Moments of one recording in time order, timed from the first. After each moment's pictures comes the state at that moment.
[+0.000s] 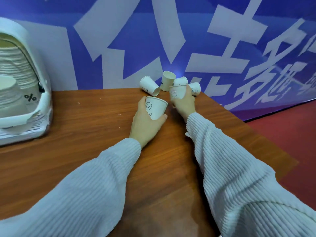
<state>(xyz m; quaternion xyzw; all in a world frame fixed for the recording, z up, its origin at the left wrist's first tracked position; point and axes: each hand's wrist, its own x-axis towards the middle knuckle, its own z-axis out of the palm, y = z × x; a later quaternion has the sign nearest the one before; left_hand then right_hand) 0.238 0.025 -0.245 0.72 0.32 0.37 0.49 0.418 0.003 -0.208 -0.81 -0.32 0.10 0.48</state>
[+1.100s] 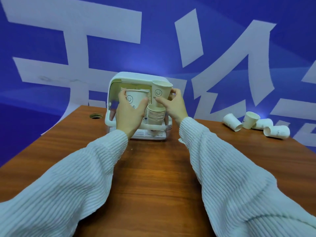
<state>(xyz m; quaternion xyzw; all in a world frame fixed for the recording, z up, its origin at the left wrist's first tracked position) -0.105 0.090 -0.158 0.58 0.47 0.61 0.27 0.066 0.108 -0.132 -0.56 -0.55 0.25 0.57</state>
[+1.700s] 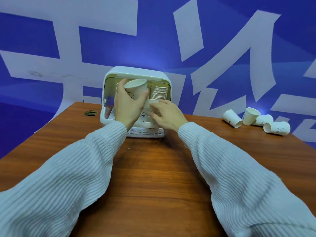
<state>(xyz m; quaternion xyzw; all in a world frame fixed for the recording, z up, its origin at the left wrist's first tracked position) -0.096 0.112 -0.149 0.59 0.46 0.62 0.24 0.081 0.120 -0.167 -0.58 -0.79 -0.10 0.19</state>
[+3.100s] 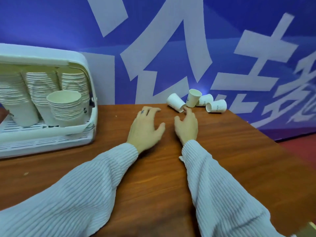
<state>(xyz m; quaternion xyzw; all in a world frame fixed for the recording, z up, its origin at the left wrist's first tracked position) 0.153 0.081 -0.227 0.85 0.30 0.38 0.20 0.333 0.043 -0.243 -0.81 -0.35 -0.03 0.46</state>
